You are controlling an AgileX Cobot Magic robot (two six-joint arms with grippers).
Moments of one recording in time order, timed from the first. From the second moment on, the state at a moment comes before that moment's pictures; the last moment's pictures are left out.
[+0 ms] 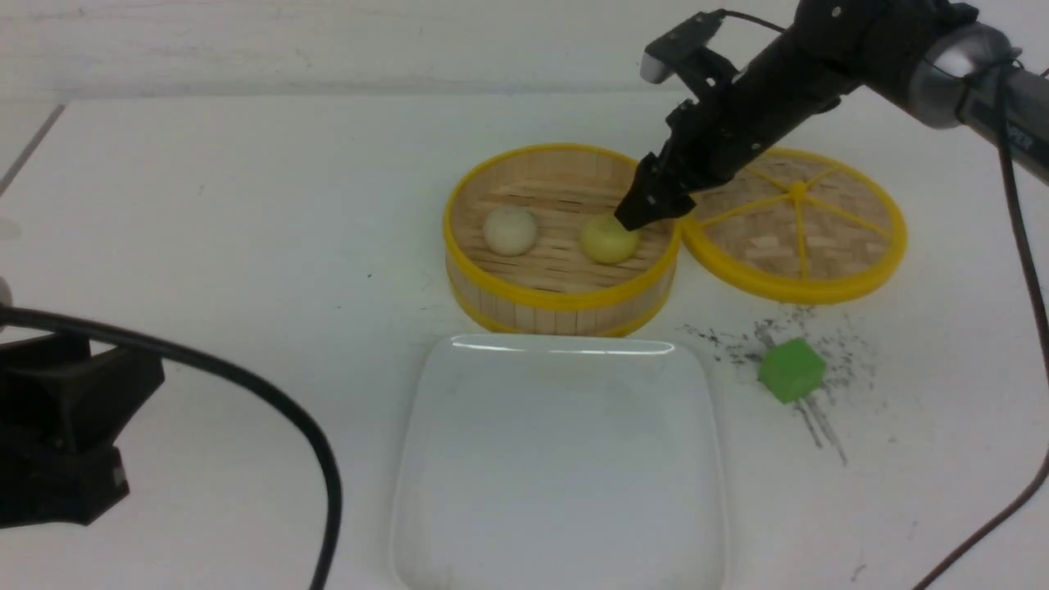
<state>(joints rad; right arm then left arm) 0.25 2.31 -2.17 0.53 1.05 -0.77 0.05 0.55 -0.55 -0.67 0.55 0.64</state>
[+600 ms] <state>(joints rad) 0.35 2.40 -2.24 0.32 1.01 -0.69 0.05 0.55 -0.55 -0.67 0.55 0.65</state>
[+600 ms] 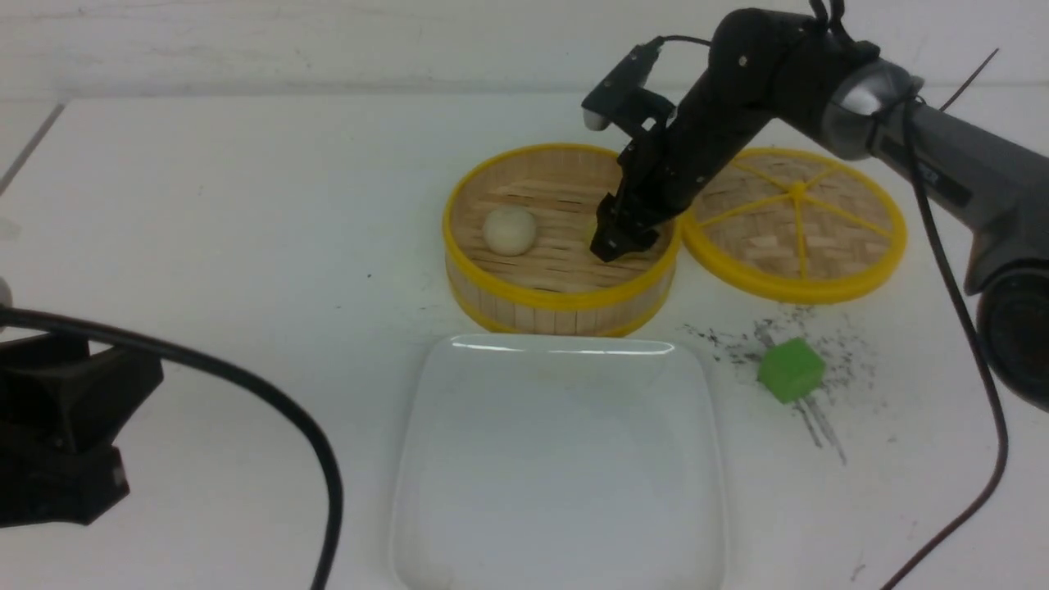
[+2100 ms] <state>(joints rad) 0.29 2.11 -2.24 0.34 1.18 -0.57 0.05 0.55 -0.55 -0.68 0.52 0.66</state>
